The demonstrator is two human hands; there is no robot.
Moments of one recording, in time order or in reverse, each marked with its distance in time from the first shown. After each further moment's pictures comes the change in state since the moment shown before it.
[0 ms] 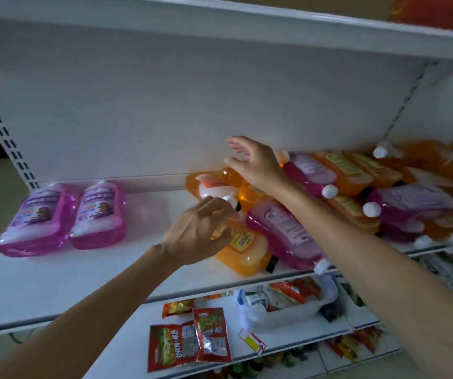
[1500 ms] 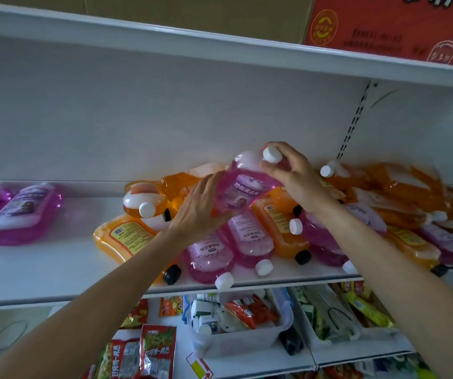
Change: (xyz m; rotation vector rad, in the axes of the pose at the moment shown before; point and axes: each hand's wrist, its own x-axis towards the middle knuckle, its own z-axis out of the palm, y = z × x) left_hand 0.134 0.082 0.094 -0.075 0.177 -0.342; right_hand -0.061 0.098 -0.185 0.315 -0.016 -0.060
